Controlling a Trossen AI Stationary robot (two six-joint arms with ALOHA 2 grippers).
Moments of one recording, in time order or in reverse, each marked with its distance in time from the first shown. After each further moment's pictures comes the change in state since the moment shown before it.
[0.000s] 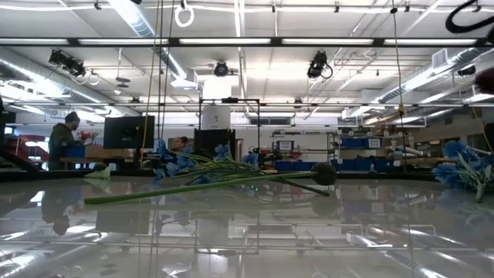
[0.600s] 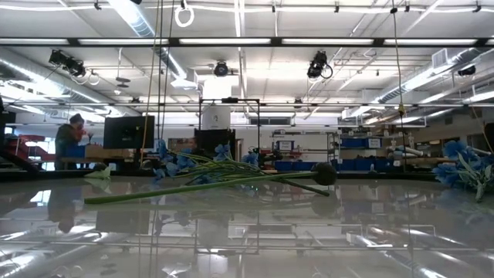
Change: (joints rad) left arm 0.000 0.000 0.000 0.000 0.000 0.000; right arm -0.070 -0.197 0.435 -0.014 0.530 -0.007
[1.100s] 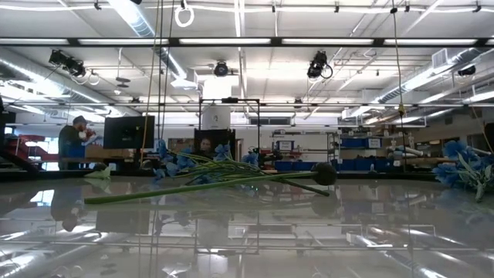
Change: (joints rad) left arm 0.000 0.000 0.000 0.000 0.000 0.000; right arm 0.117 -0.086 0.078 -0.115 -0.077 -0.092
